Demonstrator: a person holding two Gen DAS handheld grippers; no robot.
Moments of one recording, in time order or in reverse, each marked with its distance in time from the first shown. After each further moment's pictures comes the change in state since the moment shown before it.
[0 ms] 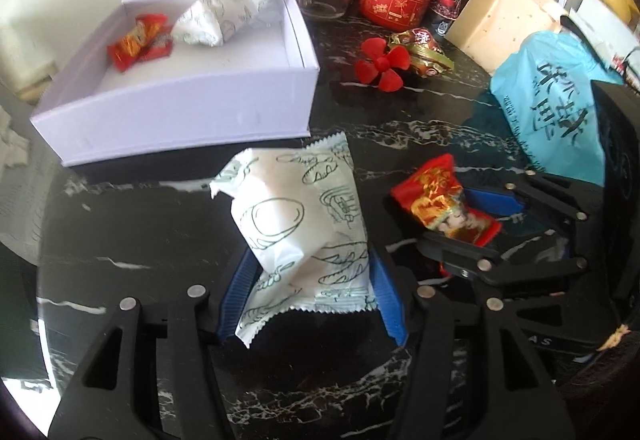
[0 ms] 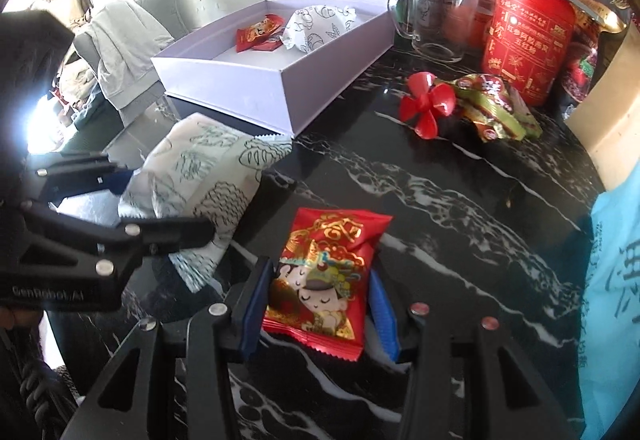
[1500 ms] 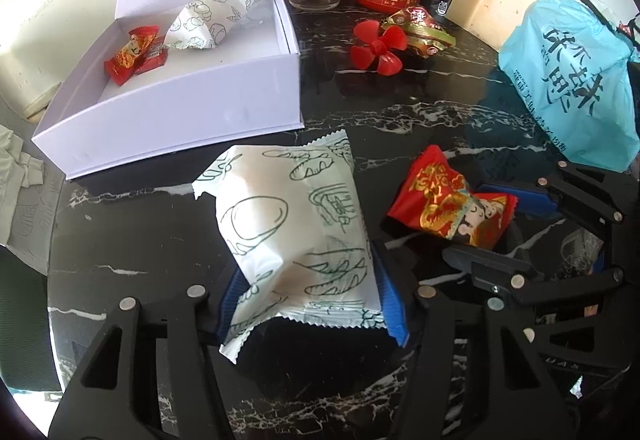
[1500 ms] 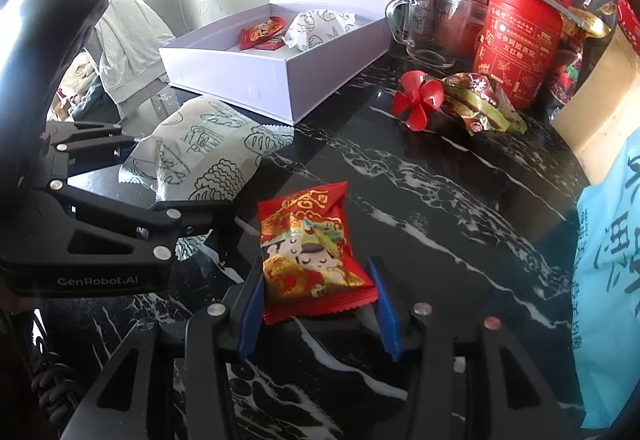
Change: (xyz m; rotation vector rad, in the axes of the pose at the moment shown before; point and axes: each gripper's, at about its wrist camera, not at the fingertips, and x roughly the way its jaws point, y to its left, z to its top) left arm 0.011 -0.012 -0.005 0.063 0.009 0.057; right arm -0.011 0.007 -0.015 -0.023 -0.041 -0.015
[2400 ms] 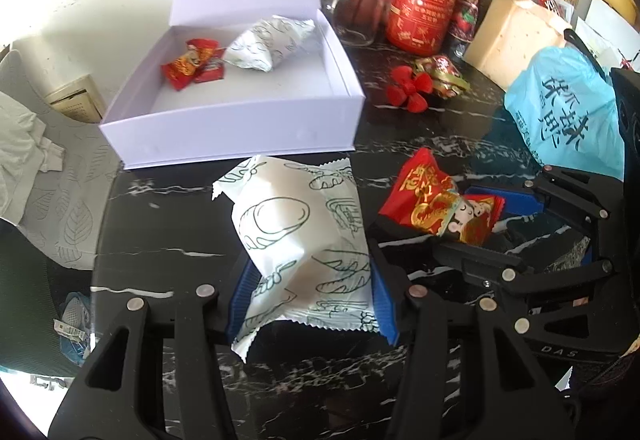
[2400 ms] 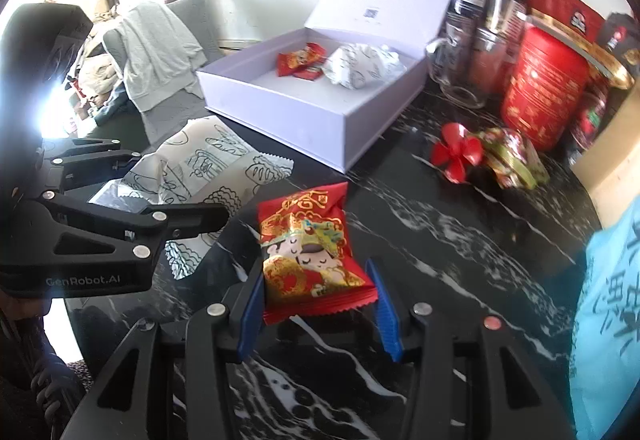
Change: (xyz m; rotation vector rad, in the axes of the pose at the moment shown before) left arm -0.048 0.039 -0.013 -0.084 -0.080 0.023; right arm -0.018 0.035 0.030 -0.072 -0.049 0.063
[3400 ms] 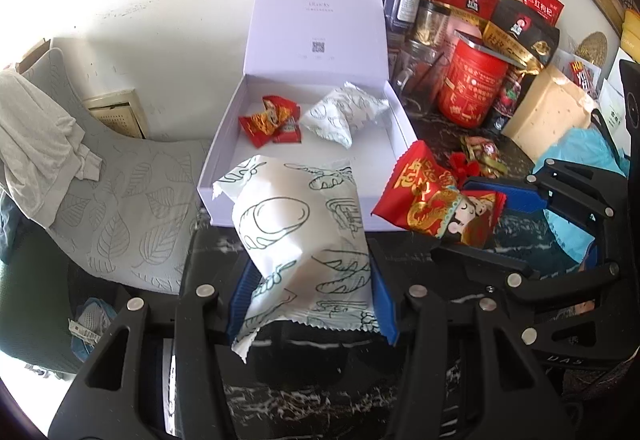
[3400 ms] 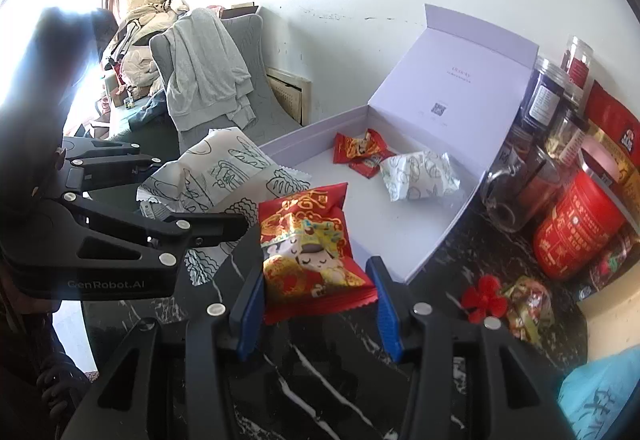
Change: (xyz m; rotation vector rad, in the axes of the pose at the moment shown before) left arm -0.043 0.067 0.044 -0.096 -0.110 0.068; right arm -0.010 0.041 0.094 -0.186 -0.105 0.050
